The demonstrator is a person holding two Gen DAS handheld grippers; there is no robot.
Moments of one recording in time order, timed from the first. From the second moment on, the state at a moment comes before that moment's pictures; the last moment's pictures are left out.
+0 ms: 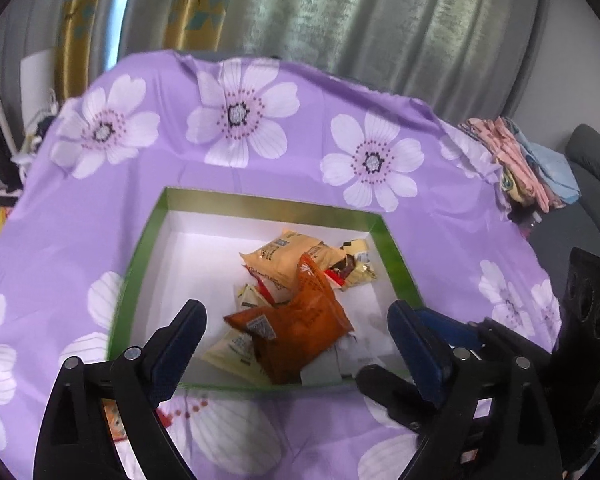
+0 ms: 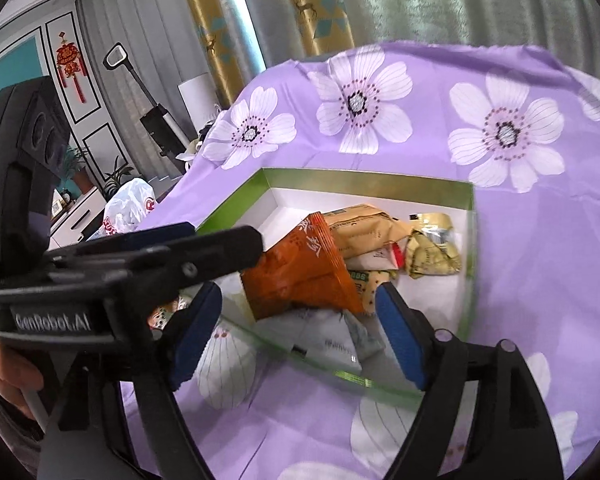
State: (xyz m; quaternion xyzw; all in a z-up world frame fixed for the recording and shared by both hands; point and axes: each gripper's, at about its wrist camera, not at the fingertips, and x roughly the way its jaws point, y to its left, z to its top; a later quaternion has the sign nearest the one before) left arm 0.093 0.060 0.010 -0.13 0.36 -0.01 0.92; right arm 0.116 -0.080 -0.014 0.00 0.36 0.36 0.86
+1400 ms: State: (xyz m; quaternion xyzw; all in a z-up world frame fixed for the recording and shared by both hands) left arm -0.045 0.063 0.012 -0.15 0.36 0.03 0.92; right arm -0.005 -0.109 0.016 0.01 0.35 0.37 0.86
